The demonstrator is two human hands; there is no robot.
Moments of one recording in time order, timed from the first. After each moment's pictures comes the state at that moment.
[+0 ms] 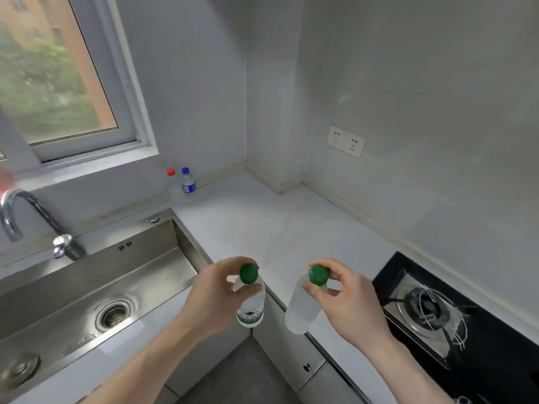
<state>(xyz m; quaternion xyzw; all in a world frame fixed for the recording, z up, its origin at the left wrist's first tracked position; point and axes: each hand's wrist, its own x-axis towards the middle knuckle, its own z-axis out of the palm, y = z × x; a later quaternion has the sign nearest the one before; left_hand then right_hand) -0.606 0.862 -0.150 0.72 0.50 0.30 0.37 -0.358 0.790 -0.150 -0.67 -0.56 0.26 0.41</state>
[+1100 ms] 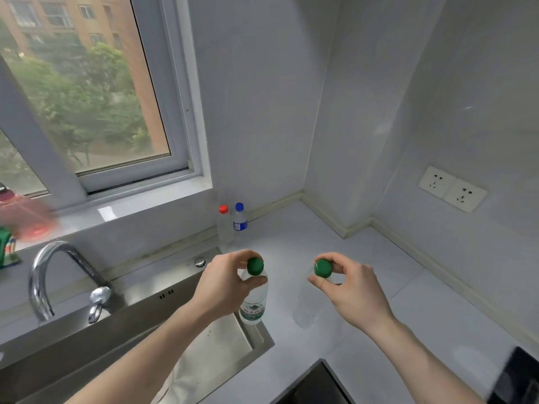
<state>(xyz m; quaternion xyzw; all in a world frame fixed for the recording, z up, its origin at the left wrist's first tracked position) -0.727 1.149 -0.166 0.72 0.58 0.28 0.27 -0.464 1.105 -0.157 -0.65 -0.63 0.25 0.35</state>
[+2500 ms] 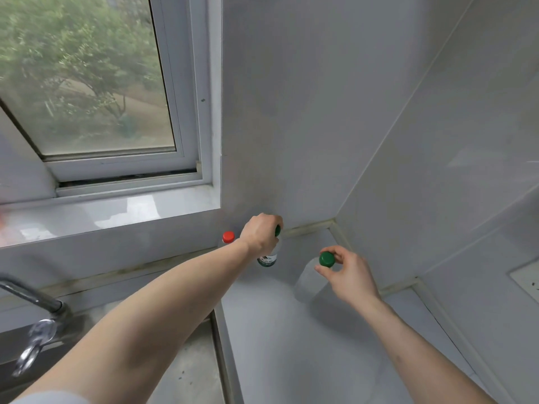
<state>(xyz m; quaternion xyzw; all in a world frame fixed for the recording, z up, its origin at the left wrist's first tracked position) -0.685 1.498 -0.240 0.73 0.63 0.13 0.22 -0.450 1.425 -0.231 -0.67 -0.65 0.26 0.24</state>
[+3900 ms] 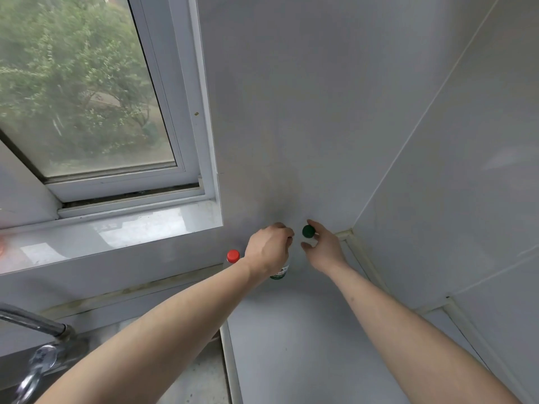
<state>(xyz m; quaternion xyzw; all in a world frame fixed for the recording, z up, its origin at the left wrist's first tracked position) -0.674 1.520 -0.250 0.73 0.65 0.15 0.15 -0.507 1.559 -0.281 -0.65 -0.64 0.35 0.23</state>
